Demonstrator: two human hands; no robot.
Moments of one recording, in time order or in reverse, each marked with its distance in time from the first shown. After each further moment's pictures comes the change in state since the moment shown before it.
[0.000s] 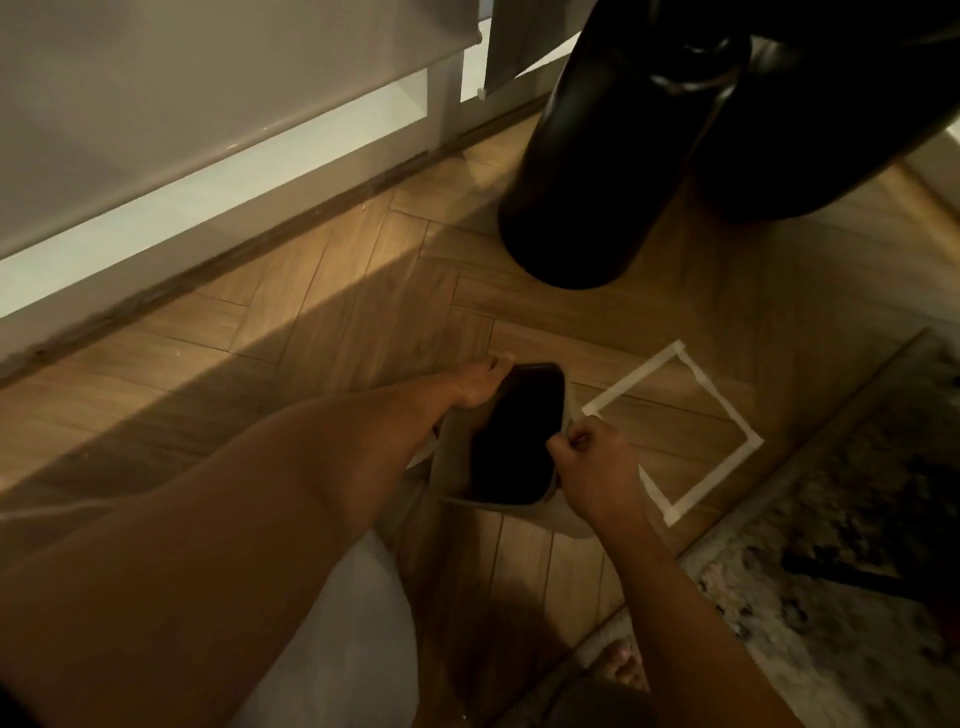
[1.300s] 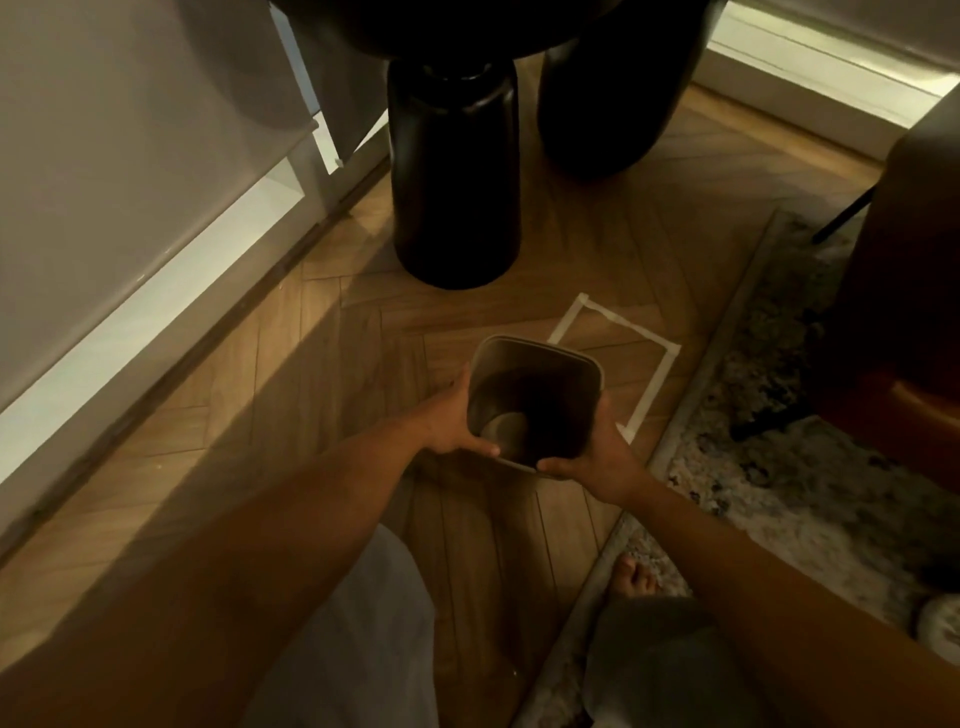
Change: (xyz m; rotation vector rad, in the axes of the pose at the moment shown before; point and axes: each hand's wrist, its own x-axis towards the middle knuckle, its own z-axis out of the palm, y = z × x) left_hand -0.112 0.046 0.057 0.297 -0.163 0.392; right_hand -0.070 0.123 -0.055 0.386 -0.069 -0.130
